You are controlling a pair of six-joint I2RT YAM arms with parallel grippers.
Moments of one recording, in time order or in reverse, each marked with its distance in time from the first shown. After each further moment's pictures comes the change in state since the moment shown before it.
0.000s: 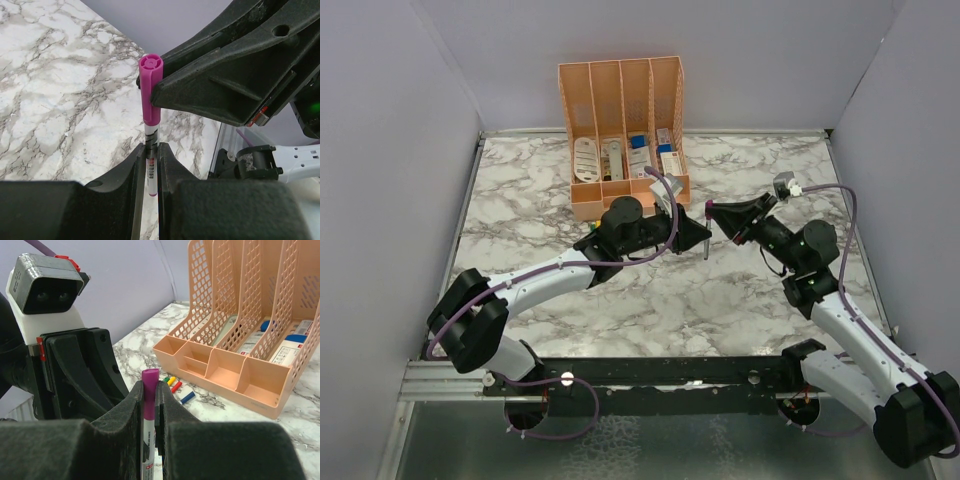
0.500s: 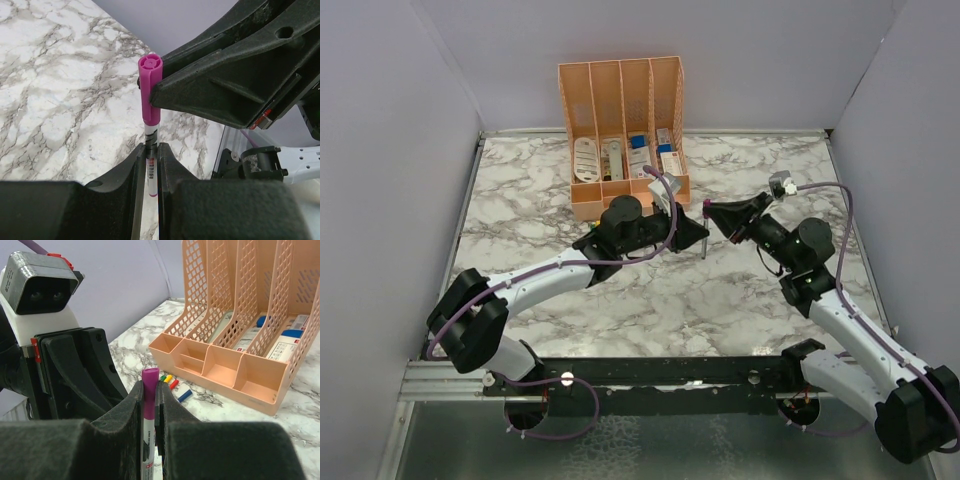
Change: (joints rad) left arm 0.009 0.000 0.000 -0.014 -0.010 0.001; right arm 0.029 0.021 0.011 -0.014 0.051 -0.022
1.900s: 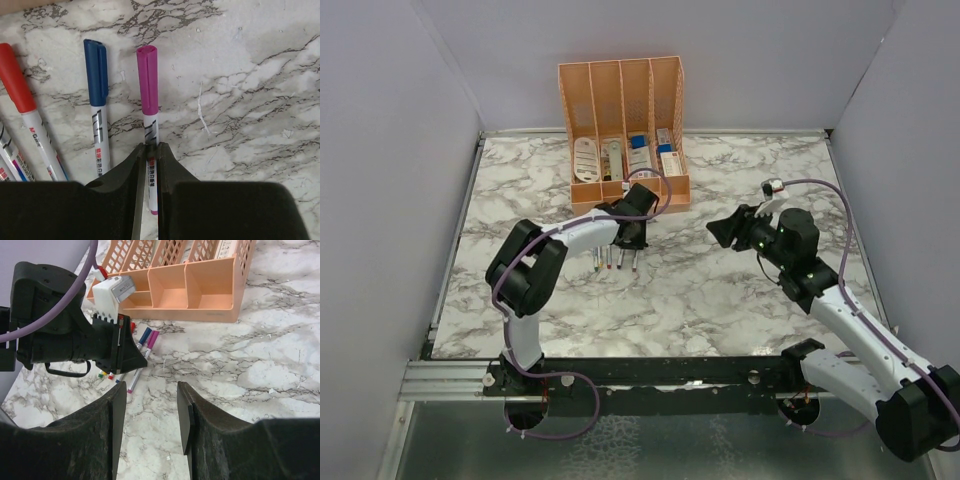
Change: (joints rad) left arm 0.180 0.414 0.293 -0.881 -0.465 -0.045; right arm 0.012 0.001 0.069 -0.452 0.226 0.051
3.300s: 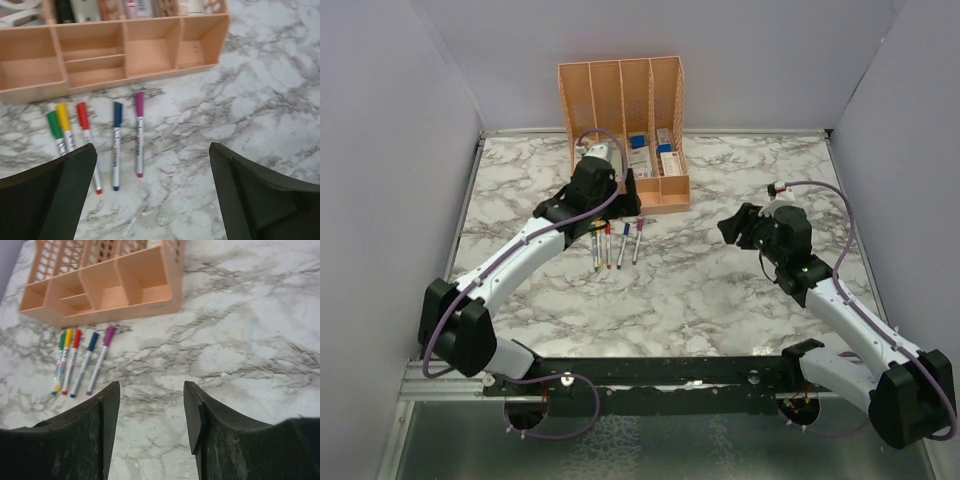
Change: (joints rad) left arm 0.066 -0.396 0.000 0.049 0.029 0.008; right arm -0.021 0.052 -0.020 -0.021 0.172 0.001
